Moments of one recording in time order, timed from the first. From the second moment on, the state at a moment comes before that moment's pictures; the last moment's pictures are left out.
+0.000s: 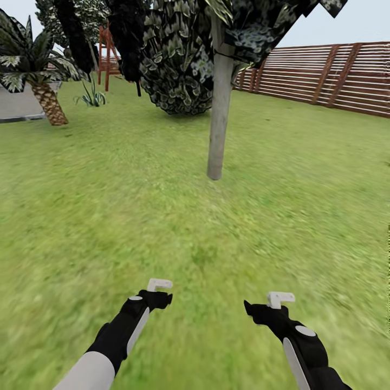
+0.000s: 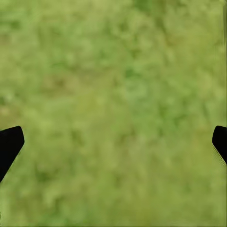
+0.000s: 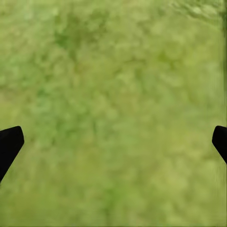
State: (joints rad) left arm -0.57 -0.10 -0.13 -0.75 0.01 0.42 0.00; right arm -0.16 0.00 0.00 -1.48 -0.11 0.60 0.00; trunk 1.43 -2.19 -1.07
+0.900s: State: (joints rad) left arm -0.57 -0.10 -0.13 -0.75 0.01 0.42 0.00; right arm -0.16 0.01 -0.11 -1.48 -0.11 0.60 0.00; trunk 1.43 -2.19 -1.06
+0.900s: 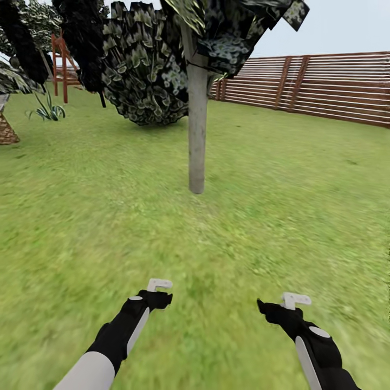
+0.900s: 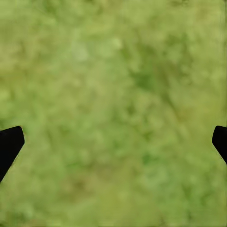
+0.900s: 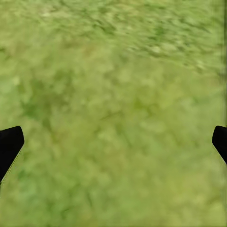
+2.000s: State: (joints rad) left arm -0.56 -0.10 -0.13 -0.75 0.01 0.42 0.00; right arm -0.16 0.01 -0.11 -1.48 -0.11 0.60 0.00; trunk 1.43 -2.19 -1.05
